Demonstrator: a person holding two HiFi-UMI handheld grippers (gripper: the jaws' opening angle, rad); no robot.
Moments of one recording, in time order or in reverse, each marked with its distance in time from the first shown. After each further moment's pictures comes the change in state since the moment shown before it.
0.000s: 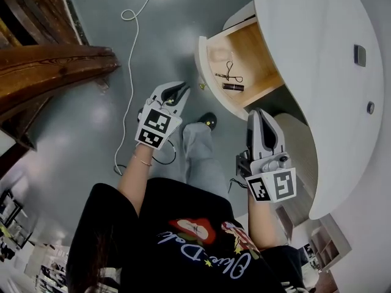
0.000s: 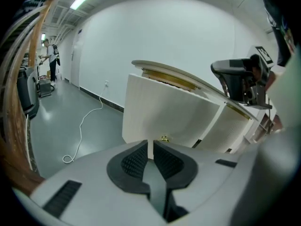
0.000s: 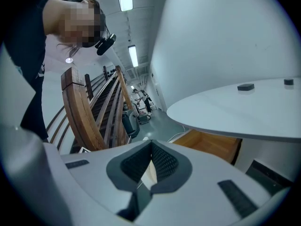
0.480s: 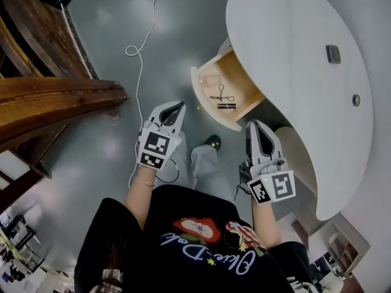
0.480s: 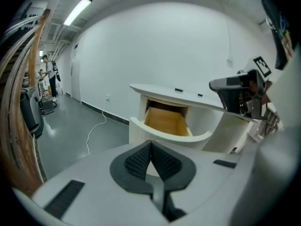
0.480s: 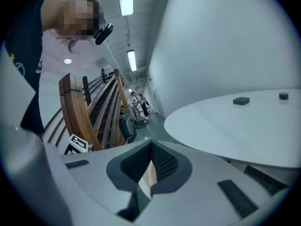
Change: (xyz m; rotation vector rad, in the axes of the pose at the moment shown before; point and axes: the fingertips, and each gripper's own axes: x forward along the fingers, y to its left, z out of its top) left arm -0.059 -0.007 0.087 0.083 -0.062 0.056; right arm -0.027 0.003 0.047 -0.005 -0.042 -0.037
